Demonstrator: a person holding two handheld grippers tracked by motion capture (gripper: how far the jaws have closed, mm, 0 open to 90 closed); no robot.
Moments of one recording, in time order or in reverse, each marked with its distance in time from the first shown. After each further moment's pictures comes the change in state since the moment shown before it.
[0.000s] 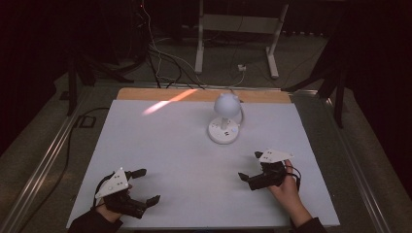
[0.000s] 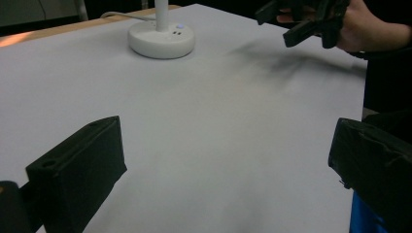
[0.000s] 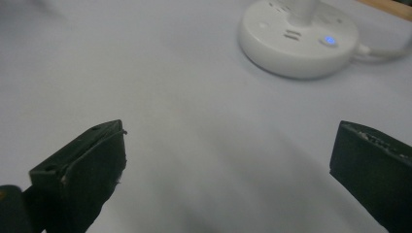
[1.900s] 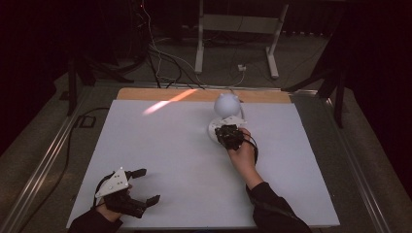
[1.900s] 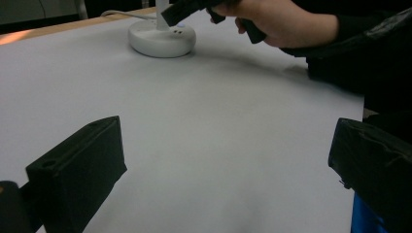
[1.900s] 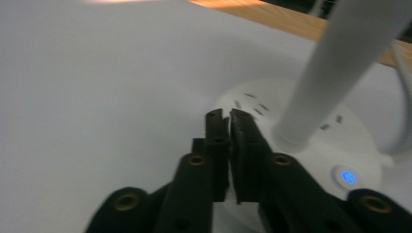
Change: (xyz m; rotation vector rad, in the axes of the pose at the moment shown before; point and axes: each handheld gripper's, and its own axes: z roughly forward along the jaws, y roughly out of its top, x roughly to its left) left arm 0.001 0.000 0.000 -0.002 -0.002 -0.007; right arm 0.001 0.100 0.121 0.020 -0.248 0.184
